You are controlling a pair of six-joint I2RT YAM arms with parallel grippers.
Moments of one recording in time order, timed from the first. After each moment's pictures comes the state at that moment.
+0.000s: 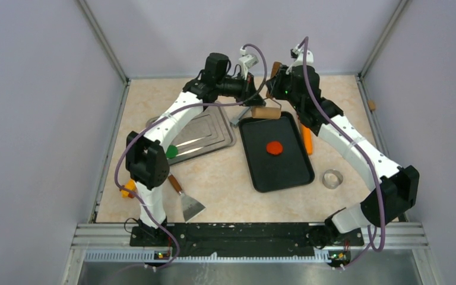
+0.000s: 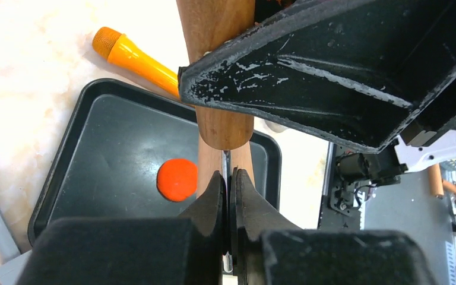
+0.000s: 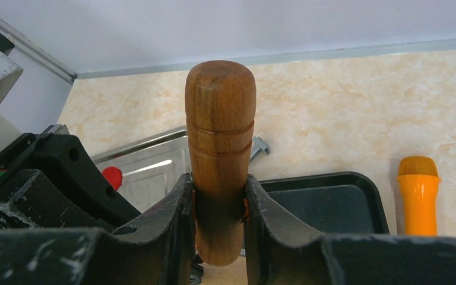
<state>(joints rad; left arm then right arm) -0.51 1.93 1.85 -0.35 0.86 -0.19 0.52 1.45 1.40 -0.20 0.22 0.40</state>
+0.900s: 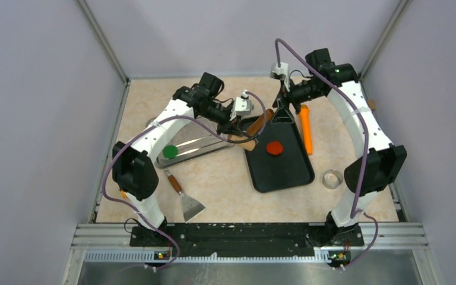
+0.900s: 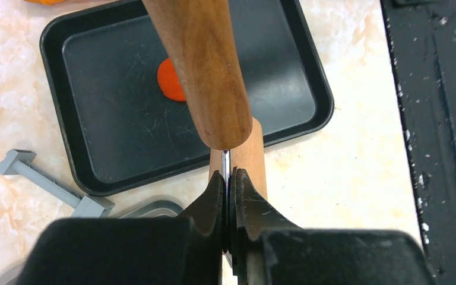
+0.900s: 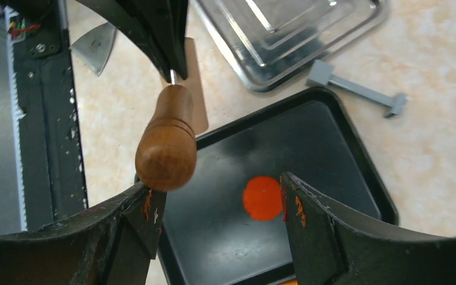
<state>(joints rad) -0.51 1.77 1.69 -0.93 0.89 0.86 0.26 1.71 1.91 -1.20 -0.89 -0.78</state>
